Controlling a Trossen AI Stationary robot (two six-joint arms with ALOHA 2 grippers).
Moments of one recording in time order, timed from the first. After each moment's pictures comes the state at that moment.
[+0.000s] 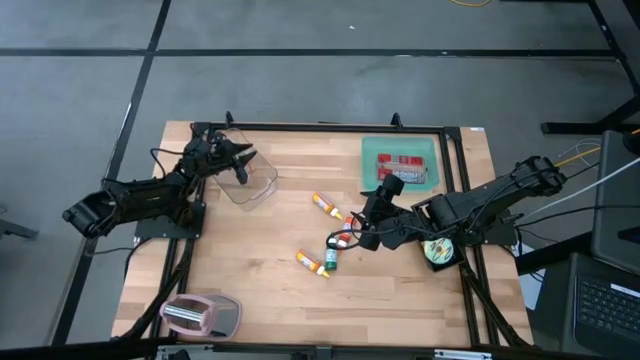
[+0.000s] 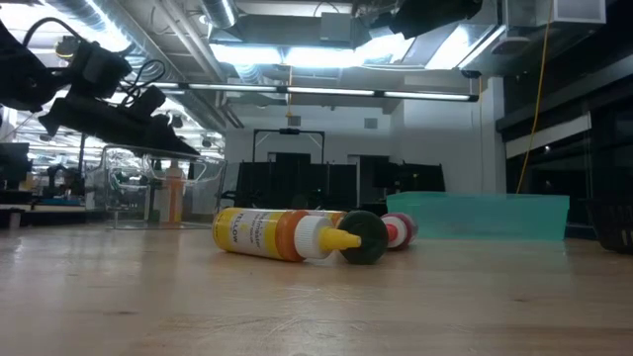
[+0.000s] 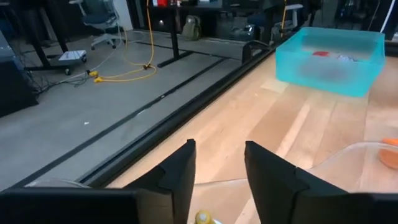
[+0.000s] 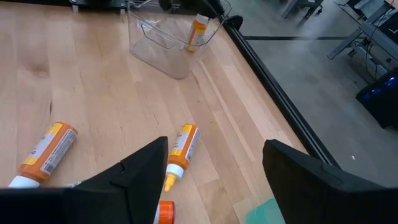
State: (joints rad) left arm 0.95 0.97 0.07 0.67 0.29 0.11; right arm 0.41 1.42 1.21 -0.64 0.79 0.33
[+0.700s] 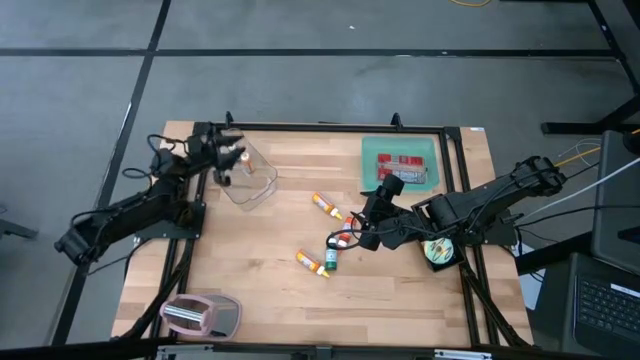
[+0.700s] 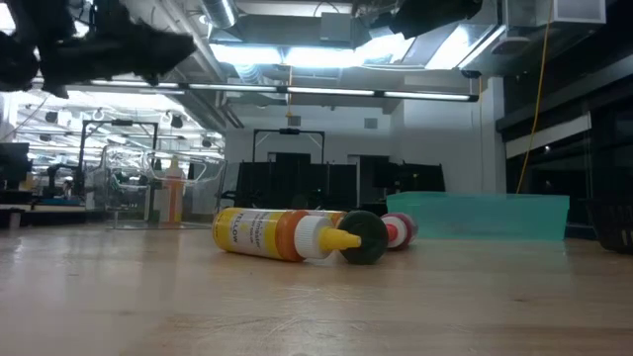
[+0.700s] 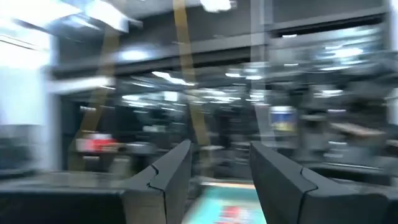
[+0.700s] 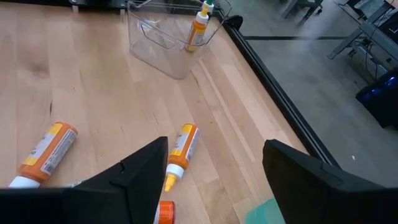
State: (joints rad) left arm 0.91 0.63 0.10 1.00 0.55 -0.21; right arm 0.41 1.42 1.21 -0.64 0.79 0.33
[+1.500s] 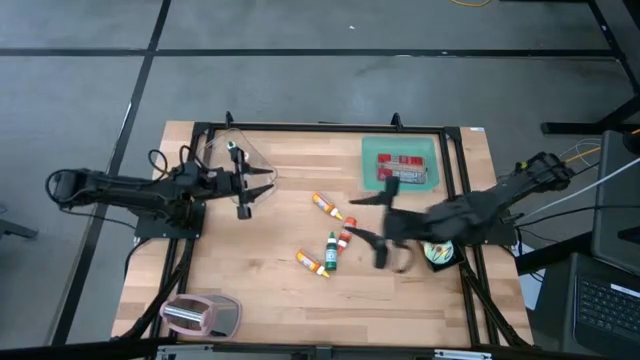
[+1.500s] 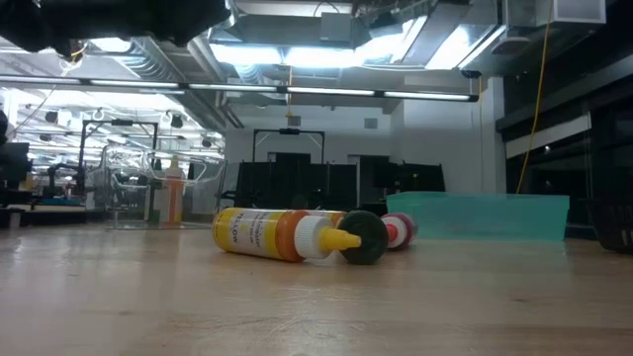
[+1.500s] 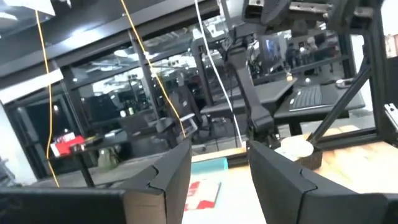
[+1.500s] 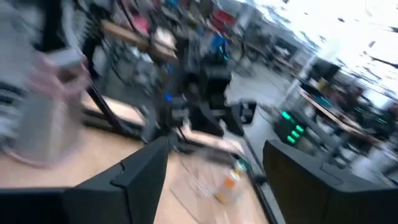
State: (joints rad) left arm 0.08 0.72 0.31 0.62 -0.07 0.29; right arm 0.51 1.32 1.21 0.00 0.66 -0.35
